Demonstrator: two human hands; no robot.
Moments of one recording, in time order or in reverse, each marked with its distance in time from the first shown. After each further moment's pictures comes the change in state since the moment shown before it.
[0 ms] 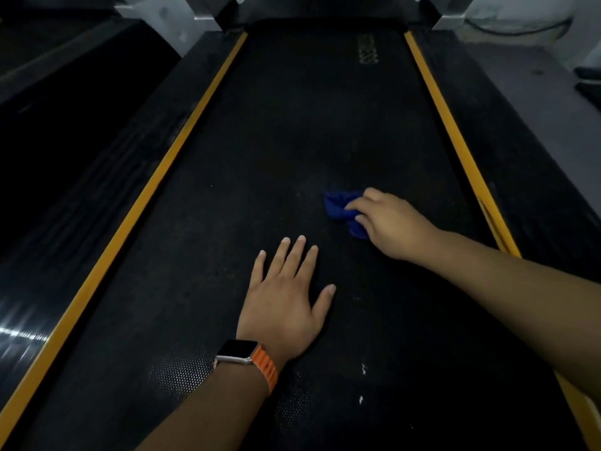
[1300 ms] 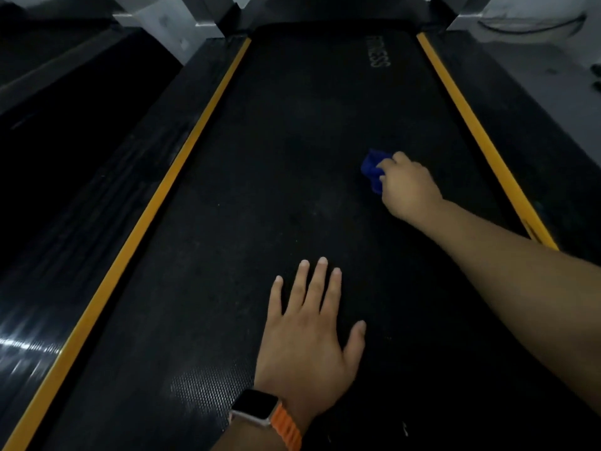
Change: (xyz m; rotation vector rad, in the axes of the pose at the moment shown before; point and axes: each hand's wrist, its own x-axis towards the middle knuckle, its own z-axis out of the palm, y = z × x) left_hand 0.015 -0.004 0.006 -0.012 0.022 0.028; right_hand 0.108 0.050 0.018 -0.106 0.066 0.440
